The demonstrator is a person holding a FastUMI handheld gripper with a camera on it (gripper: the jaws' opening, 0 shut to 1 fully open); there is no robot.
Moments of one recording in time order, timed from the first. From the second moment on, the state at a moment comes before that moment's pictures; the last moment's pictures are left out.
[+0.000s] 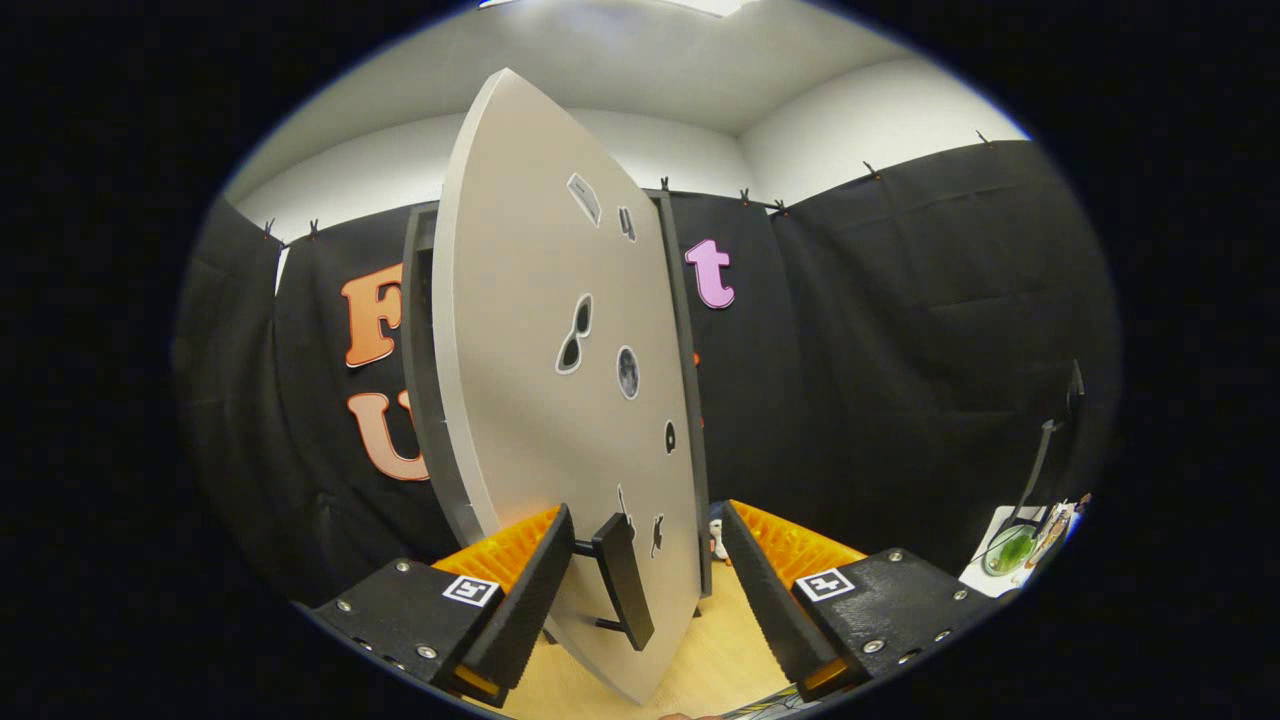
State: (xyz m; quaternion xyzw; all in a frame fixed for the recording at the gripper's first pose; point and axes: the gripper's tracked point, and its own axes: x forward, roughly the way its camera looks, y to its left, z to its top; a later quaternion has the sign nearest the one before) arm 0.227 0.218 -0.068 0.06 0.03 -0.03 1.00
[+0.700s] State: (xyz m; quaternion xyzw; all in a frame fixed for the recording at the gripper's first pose) arm 0.329 0.331 -0.058 0.02 0.01 0.01 1.00
